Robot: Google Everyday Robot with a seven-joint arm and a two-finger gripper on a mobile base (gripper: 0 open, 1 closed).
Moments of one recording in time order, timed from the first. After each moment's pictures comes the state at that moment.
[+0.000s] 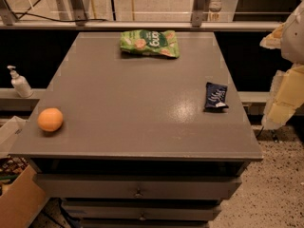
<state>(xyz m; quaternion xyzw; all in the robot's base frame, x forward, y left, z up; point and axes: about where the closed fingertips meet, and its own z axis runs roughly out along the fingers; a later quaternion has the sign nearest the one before) 0.438 -0.217 0.976 -0.60 0.78 -0.03 0.16</state>
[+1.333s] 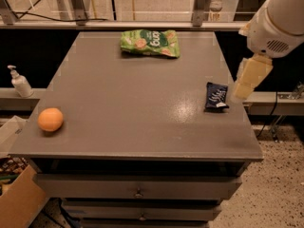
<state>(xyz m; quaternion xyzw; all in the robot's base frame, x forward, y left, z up) 0.533 -0.209 0.948 -0.60 0.77 -0.07 0.21</state>
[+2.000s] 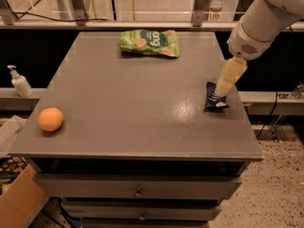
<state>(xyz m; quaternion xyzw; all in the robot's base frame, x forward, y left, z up) 0.610 -0.218 0.887 -0.56 0.80 -0.04 0.19</state>
